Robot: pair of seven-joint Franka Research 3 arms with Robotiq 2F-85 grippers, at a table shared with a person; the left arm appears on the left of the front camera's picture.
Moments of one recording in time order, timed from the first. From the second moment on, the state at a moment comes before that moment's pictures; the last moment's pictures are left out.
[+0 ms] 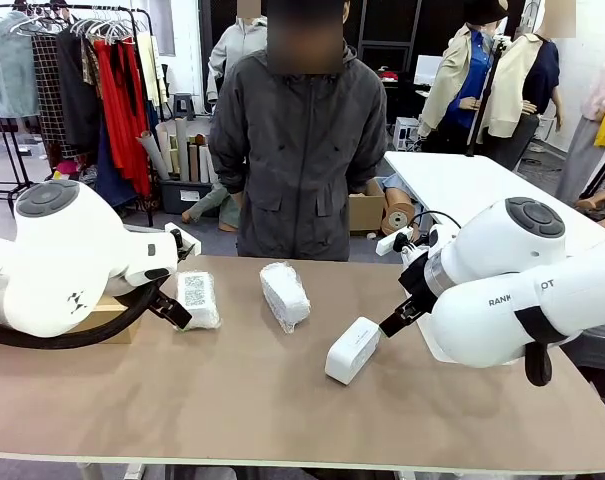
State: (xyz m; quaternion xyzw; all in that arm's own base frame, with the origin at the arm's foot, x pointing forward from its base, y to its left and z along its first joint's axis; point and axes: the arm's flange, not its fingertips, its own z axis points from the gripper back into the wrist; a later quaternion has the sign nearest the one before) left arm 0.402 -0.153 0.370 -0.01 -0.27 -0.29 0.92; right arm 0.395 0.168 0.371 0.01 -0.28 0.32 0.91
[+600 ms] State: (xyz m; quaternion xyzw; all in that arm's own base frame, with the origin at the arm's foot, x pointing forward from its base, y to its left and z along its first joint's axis) left arm 0.402 -0.153 0.370 -0.01 -0.27 -0.29 0.92; right arm 0.395 0.168 0.371 0.01 -0.28 0.32 0.91
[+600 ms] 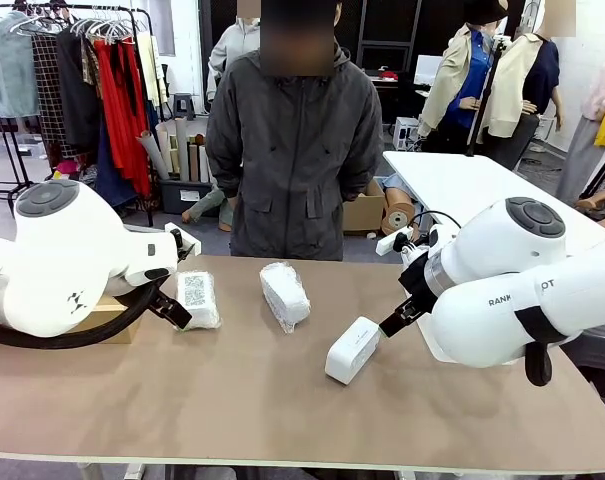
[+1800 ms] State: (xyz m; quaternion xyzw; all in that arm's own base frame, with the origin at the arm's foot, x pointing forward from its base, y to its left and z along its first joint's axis) left arm 0.393 -0.146 0.451 -0.11 -0.22 -0.46 0.85; right arm 0.380 0.173 0.432 0.12 -0.22 0.42 0.87
